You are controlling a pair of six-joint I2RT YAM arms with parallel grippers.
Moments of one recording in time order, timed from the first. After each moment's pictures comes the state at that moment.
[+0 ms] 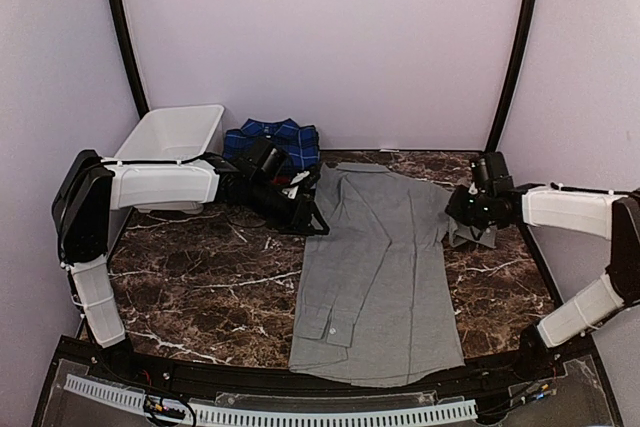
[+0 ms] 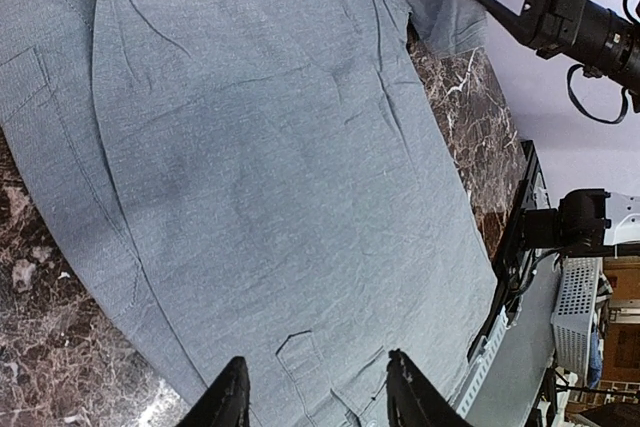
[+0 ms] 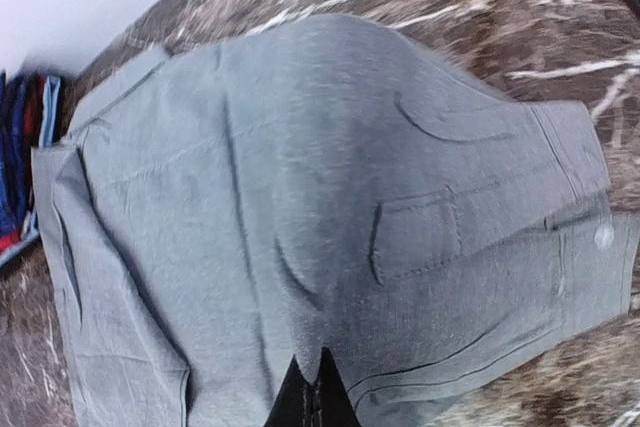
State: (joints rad) left arm -0.72 1.87 1.37 -0.39 0.54 -0.42; right arm 0.27 1.37 0.78 -0.19 0.09 0.70
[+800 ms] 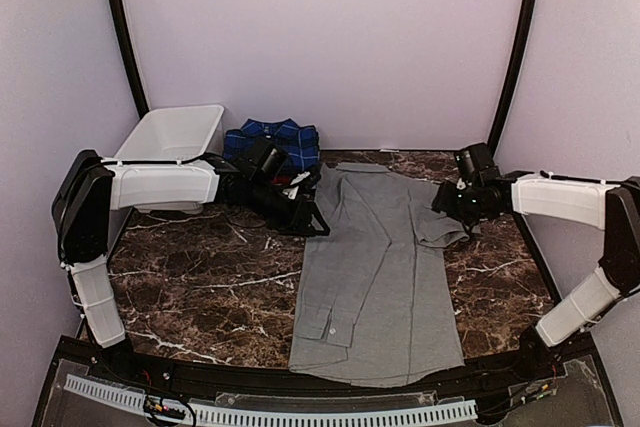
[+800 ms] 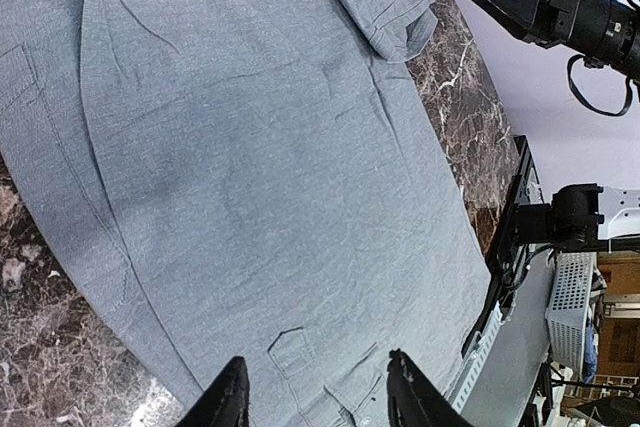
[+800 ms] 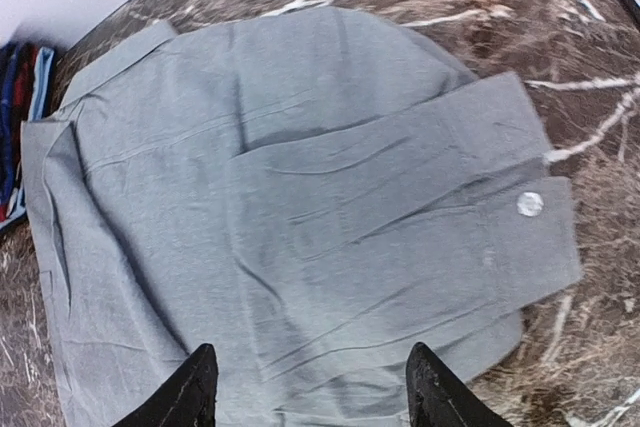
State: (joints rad) left arm -0.72 1.87 1.37 -0.39 0.57 -0.42; right arm 0.40 1.49 0.94 -0.32 0.16 0.67
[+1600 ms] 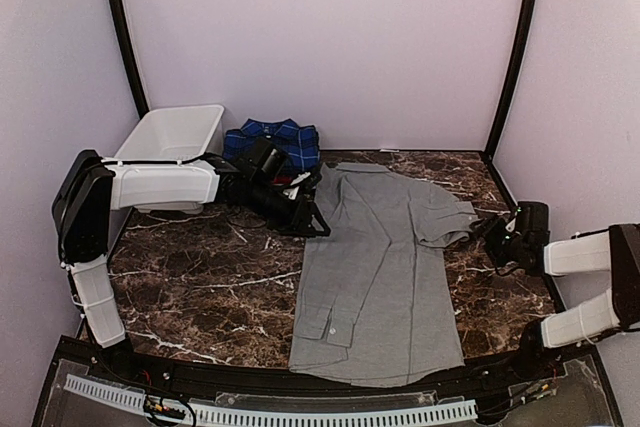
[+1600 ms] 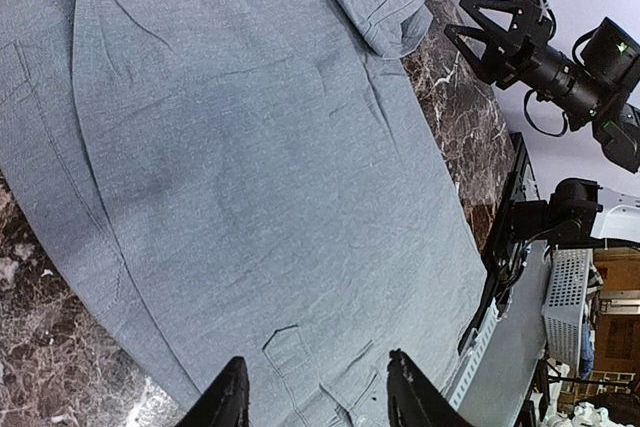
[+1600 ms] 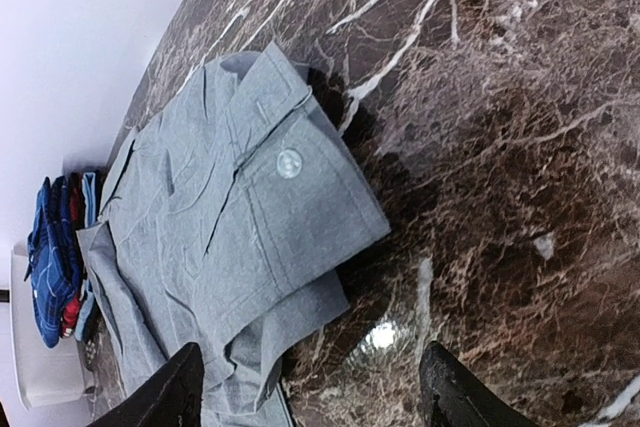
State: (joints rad) left arm -0.72 1.87 1.37 -0.39 0.58 -0.42; right arm 0.00 1.24 0.33 0.26 -0.19 0.87
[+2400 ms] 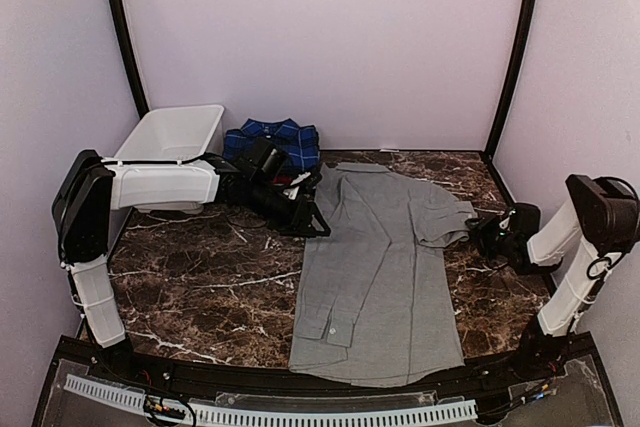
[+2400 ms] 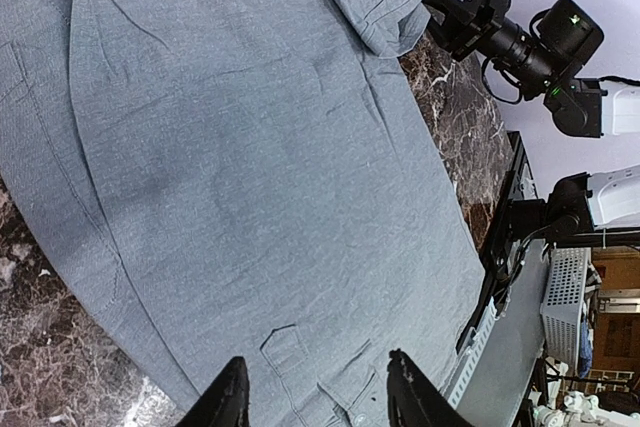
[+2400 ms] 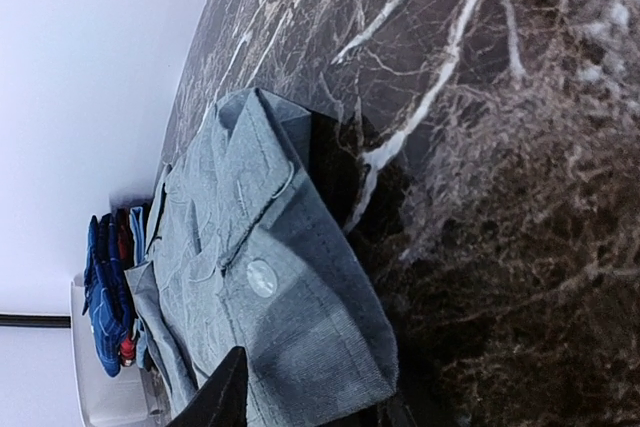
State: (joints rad) left arm -0.72 1.87 1.37 -0.39 0.59 -0.42; right arm -0.08 1.70 0.36 0.81 -0.37 1.02
